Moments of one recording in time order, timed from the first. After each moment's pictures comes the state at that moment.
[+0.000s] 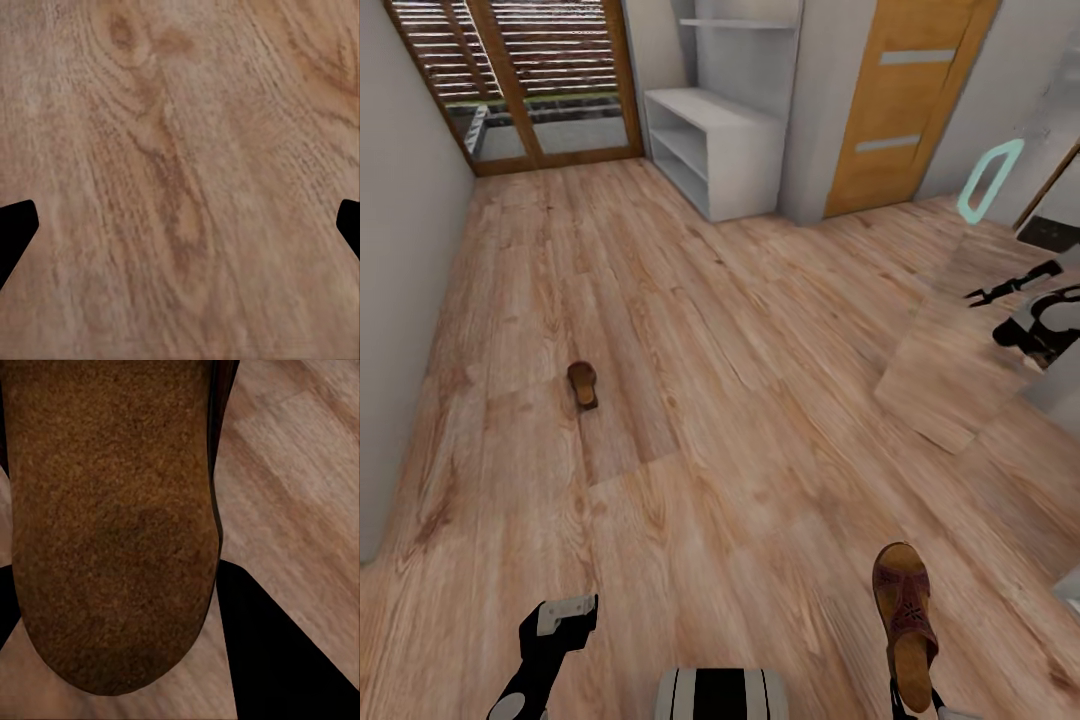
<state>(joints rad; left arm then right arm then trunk) -0.22 0.01 0.12 -0.80 -0.02 -0.21 0.04 -0.07 -0.04 -0.28 -0.59 0.06 -0.63 0.00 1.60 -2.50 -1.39</state>
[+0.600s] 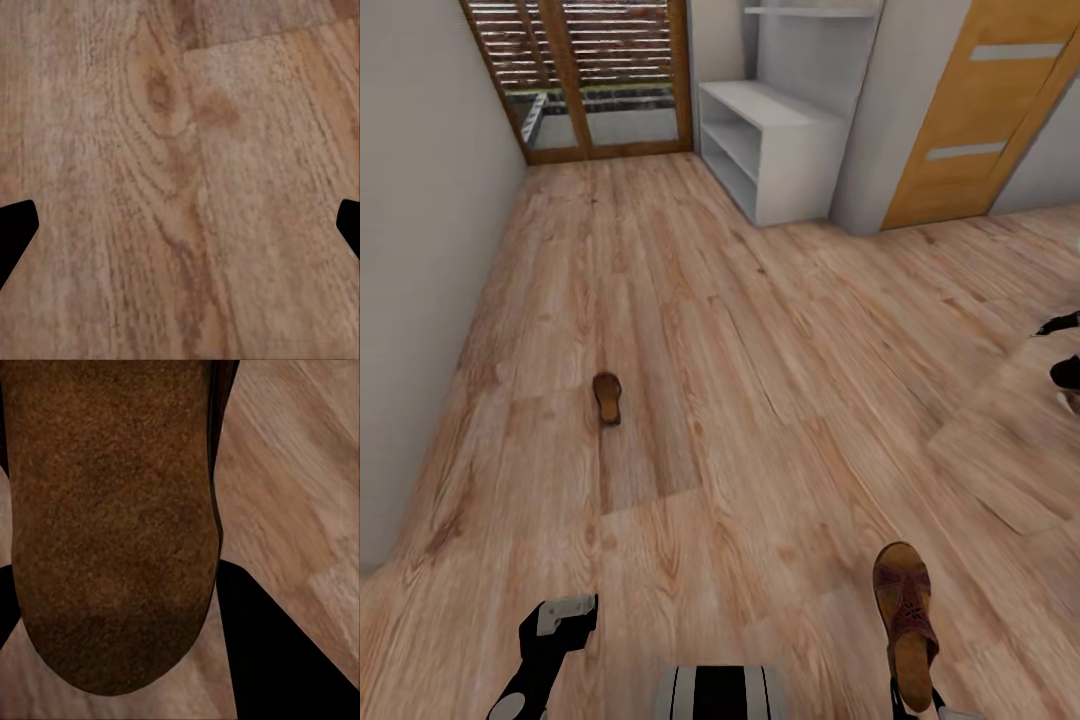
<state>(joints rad) -0.22 0.01 0.12 -0.80 -0.02 -0.21 0.04 -0.07 -0.04 -0.28 -0.59 0.06 -0.64 0.00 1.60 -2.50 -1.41</state>
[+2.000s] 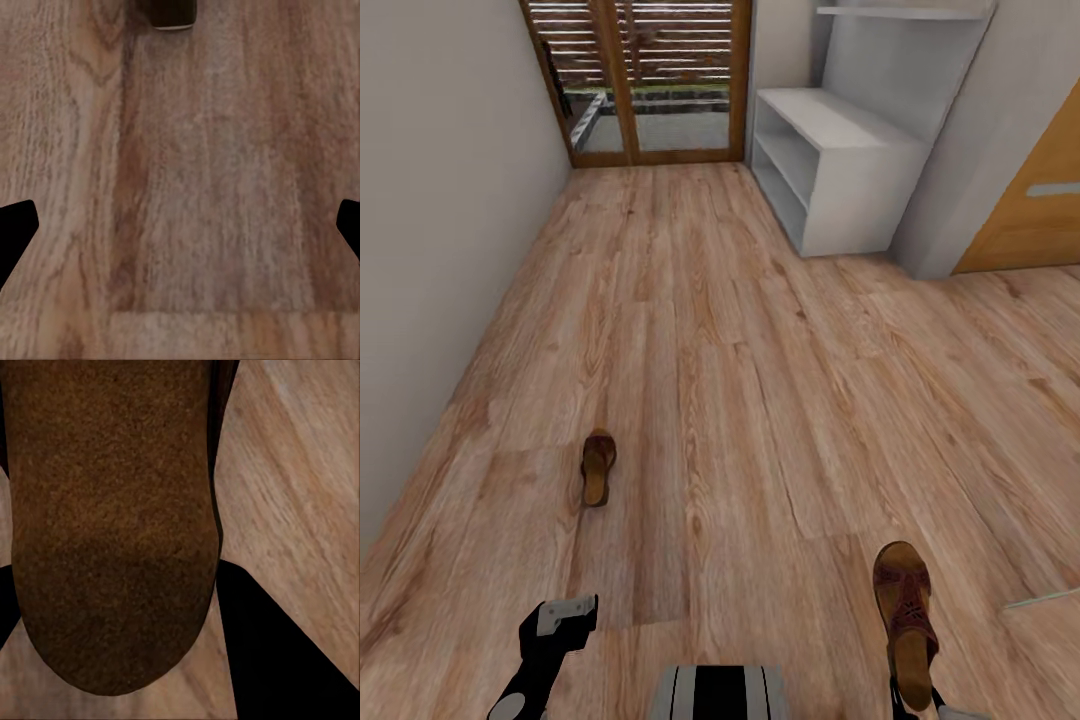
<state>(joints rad) -0.22 0.01 0.12 -0.80 -0.02 -0.21 0.04 -0.07 -0.04 -0.28 -0.59 0.06 -0.64 0.00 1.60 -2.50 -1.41</state>
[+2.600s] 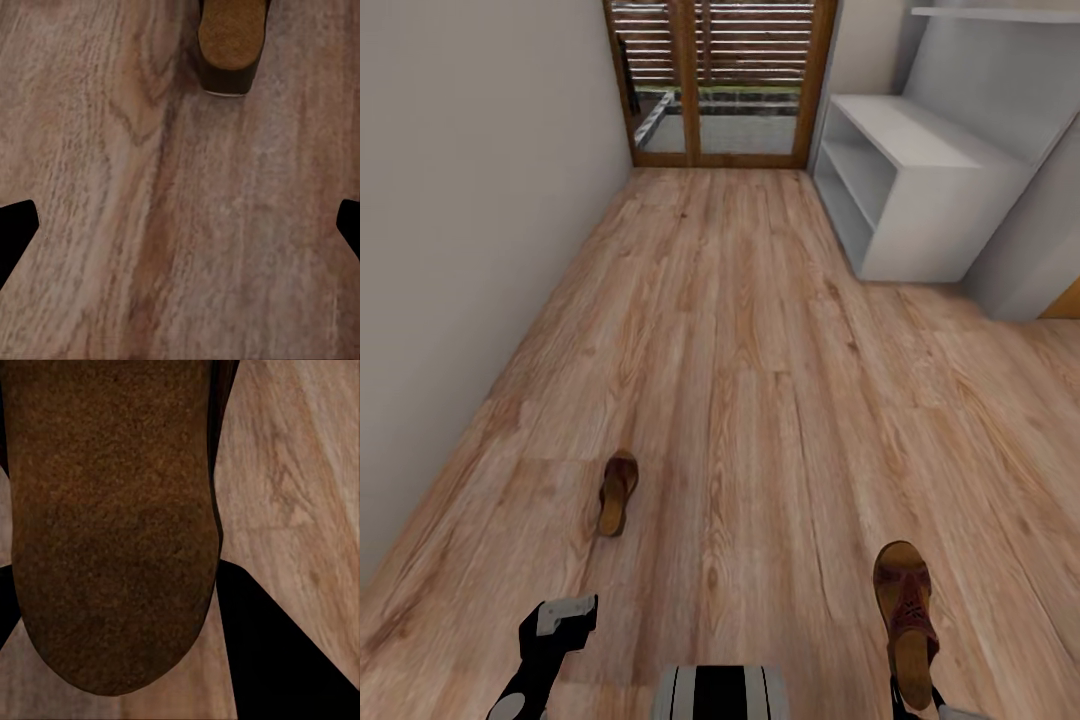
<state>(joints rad) -0.22 0.01 0.12 -0.80 -0.02 -0.21 0.04 -0.07 -0.04 -0.28 -0.59 0.06 -0.64 0.00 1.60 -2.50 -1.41</state>
